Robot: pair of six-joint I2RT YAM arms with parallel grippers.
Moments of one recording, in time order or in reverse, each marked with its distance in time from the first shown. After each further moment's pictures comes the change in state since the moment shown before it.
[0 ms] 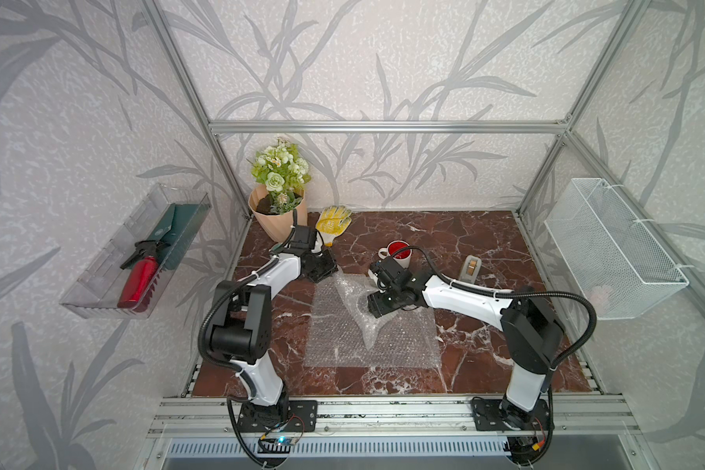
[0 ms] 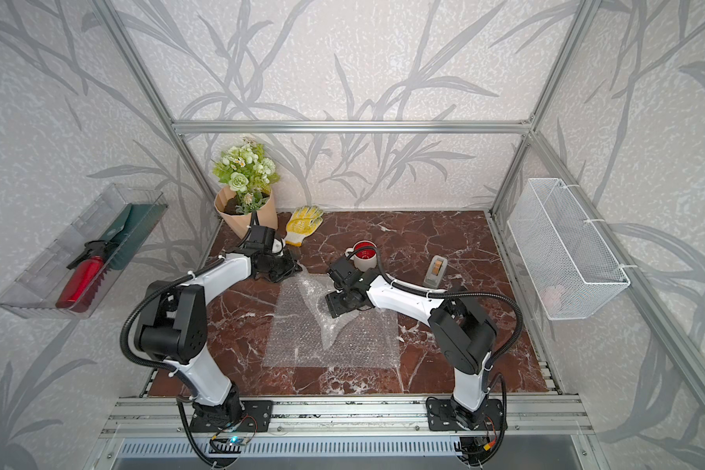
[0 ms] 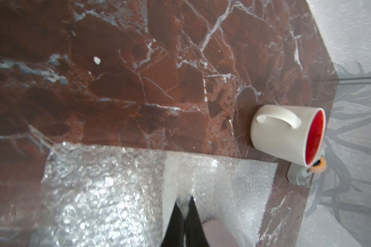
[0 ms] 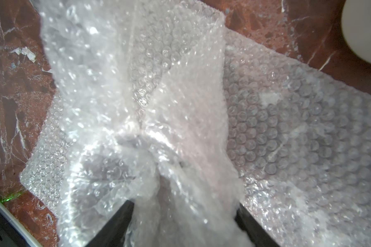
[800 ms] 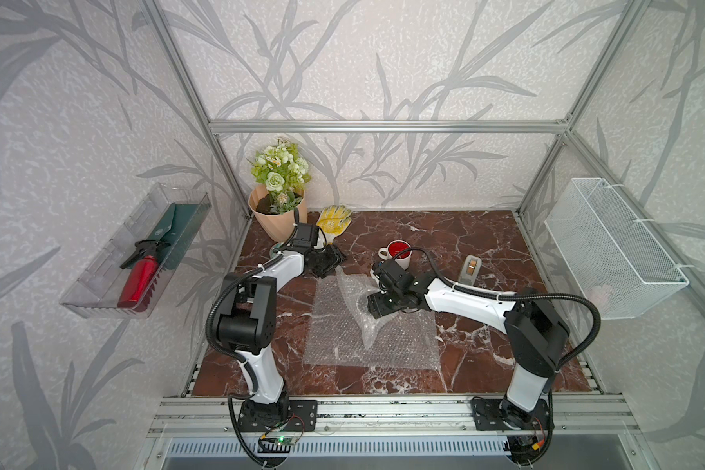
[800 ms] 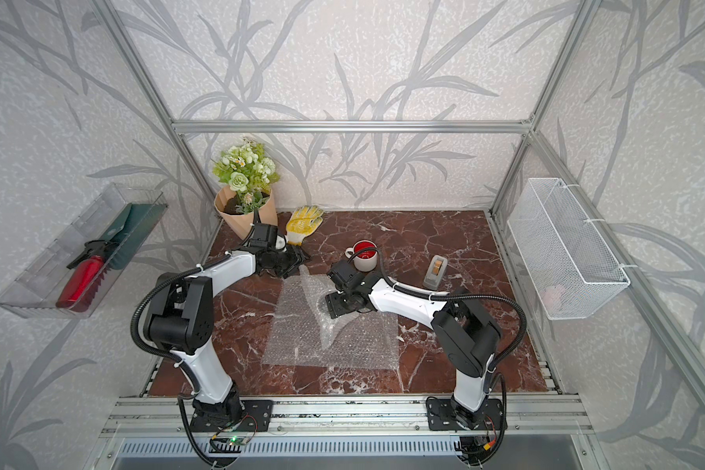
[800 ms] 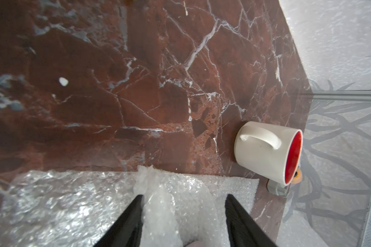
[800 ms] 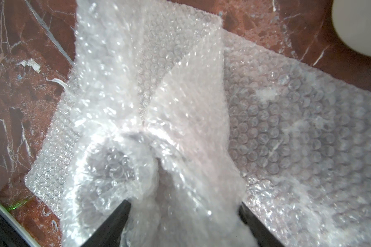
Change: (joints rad) left arm -0.005 0.130 0.078 0.048 0.017 -0.095; right arm 0.014 -0.031 -0.048 0.050 0.026 0.059
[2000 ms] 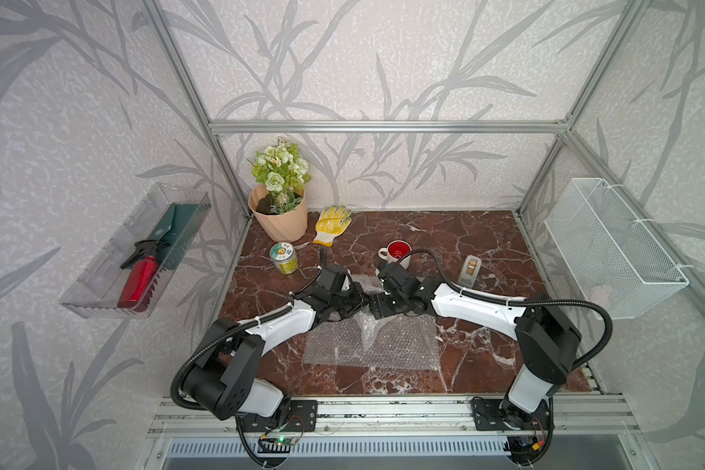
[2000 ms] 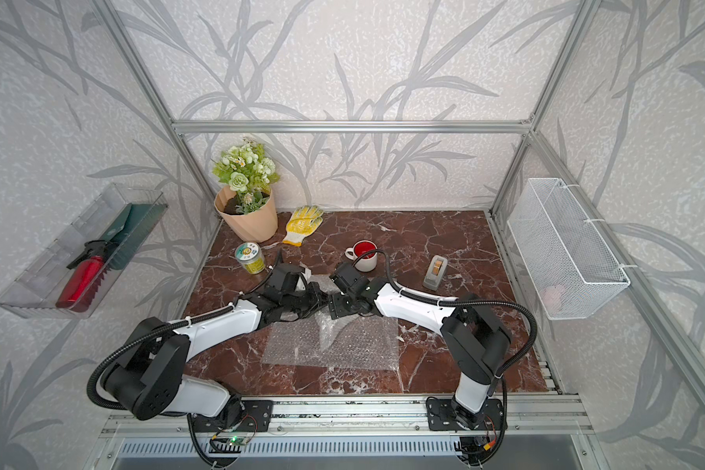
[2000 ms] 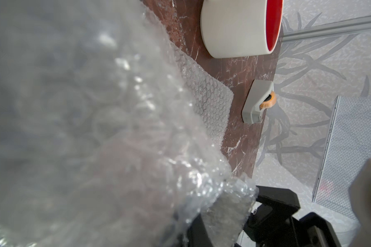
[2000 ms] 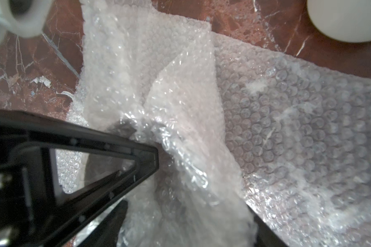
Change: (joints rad) left arm -0.333 -0.390 -0.494 0.334 -0.019 -0.321; right arm 0.002 -0.061 -0.069 0.052 0.027 0.086
